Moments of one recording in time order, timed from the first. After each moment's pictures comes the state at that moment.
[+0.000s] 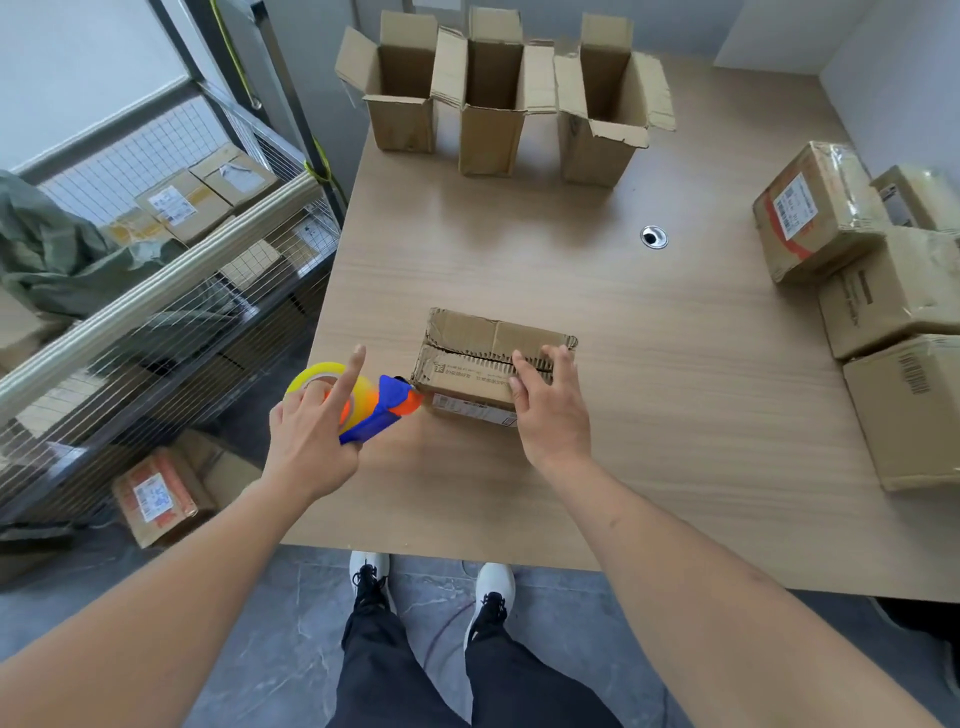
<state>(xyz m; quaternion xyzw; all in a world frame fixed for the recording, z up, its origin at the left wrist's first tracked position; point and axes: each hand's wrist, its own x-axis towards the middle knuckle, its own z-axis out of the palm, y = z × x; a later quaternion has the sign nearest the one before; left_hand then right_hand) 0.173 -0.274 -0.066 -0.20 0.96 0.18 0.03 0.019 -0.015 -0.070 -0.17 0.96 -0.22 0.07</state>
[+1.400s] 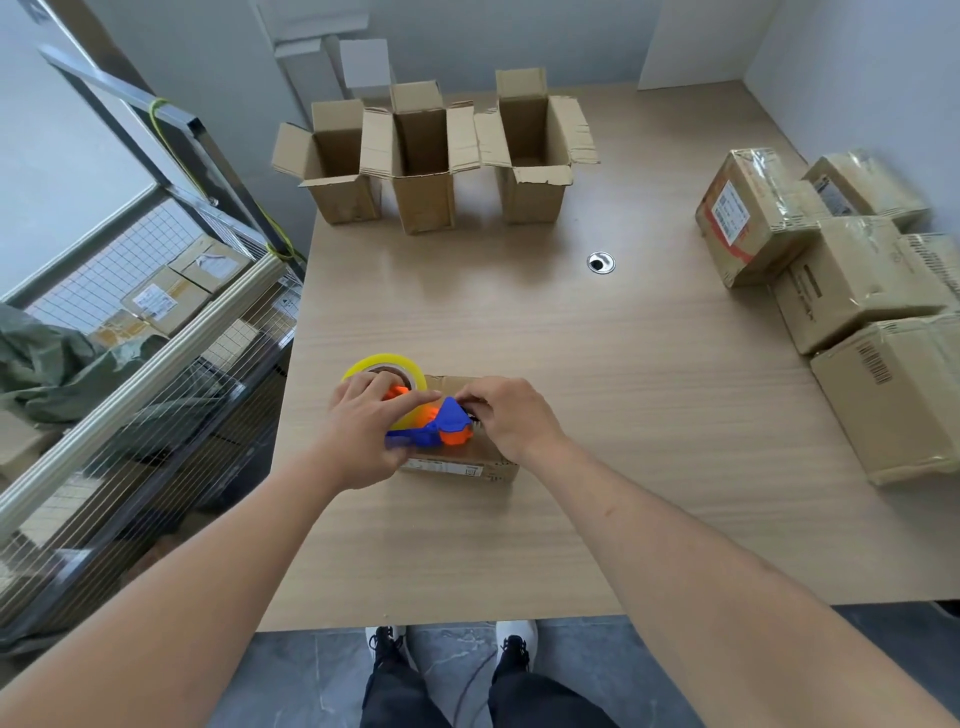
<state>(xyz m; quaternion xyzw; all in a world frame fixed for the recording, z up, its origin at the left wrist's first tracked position) 0.045 -0.215 -0.005 0.02 0.99 0.09 0.08 -0.050 -0.003 -0.022 -0.26 0.87 -0.36 0.19</state>
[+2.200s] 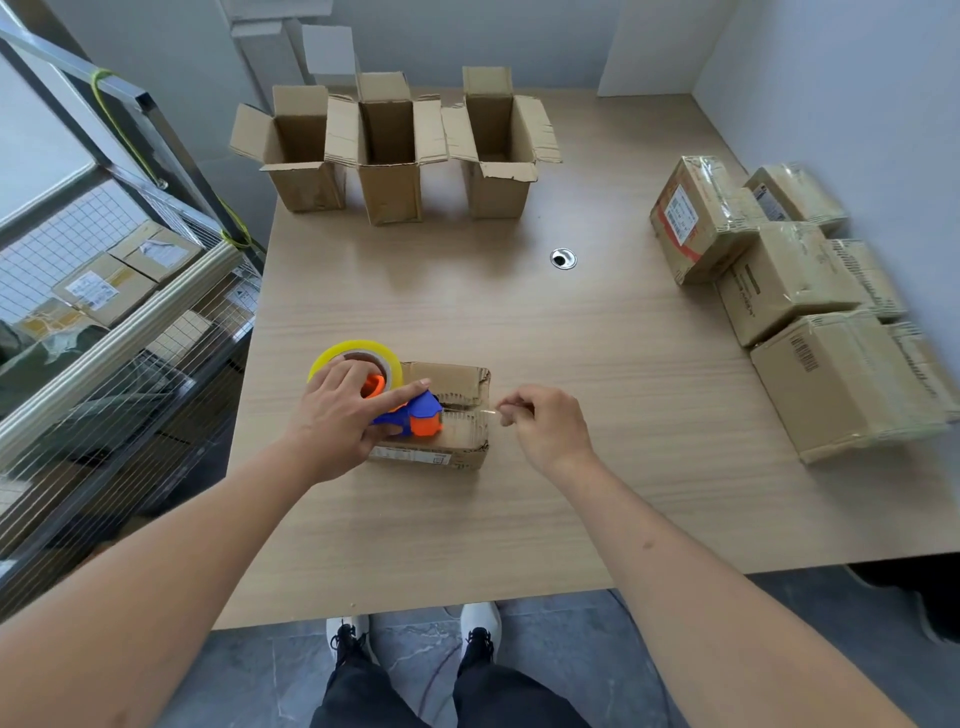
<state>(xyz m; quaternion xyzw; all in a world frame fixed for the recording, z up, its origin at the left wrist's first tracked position) 0.049 -0.210 -0.008 0.09 0.99 0.04 0.03 -0.029 0.066 -0.023 -0.07 0.91 -0.37 0.15</state>
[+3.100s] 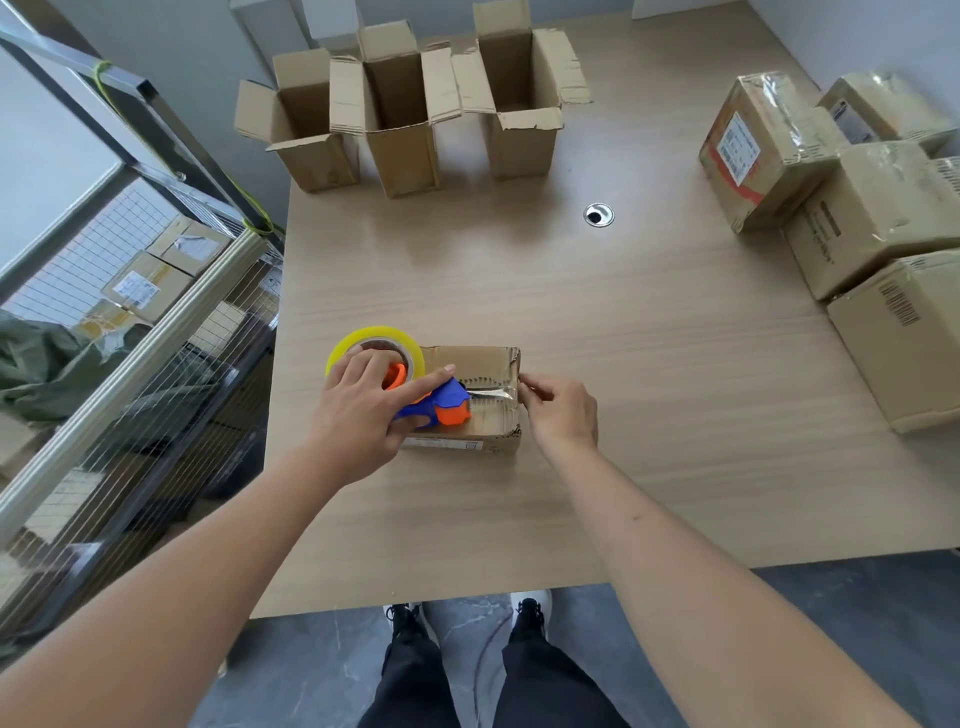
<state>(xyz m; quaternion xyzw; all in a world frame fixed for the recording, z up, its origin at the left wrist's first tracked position) 0.048 -0.203 -0.010 0.08 1.00 0.03 0.02 -0.032 0.036 -0.090 0.11 0.88 -0.43 0.16</state>
